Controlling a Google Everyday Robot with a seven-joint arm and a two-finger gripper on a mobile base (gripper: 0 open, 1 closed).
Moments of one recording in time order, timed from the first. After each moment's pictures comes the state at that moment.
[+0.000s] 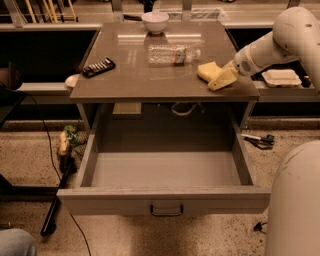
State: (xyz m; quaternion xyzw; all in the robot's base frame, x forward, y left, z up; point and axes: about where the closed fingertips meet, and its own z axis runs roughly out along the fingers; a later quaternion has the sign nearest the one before) arm 0.767 -0.231 0.819 -0.41 0.84 0.10 0.35
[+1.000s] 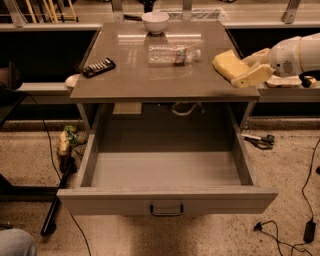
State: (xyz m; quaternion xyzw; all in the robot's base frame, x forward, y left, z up) arm 0.688 -0.255 0.894 -0.46 0.74 0.17 0.46
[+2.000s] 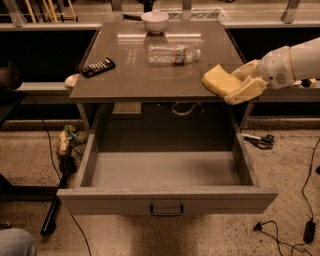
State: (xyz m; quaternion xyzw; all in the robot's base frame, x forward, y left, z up) arm 0.648 -0.221 0.879 -0.52 0.71 0.19 0.43
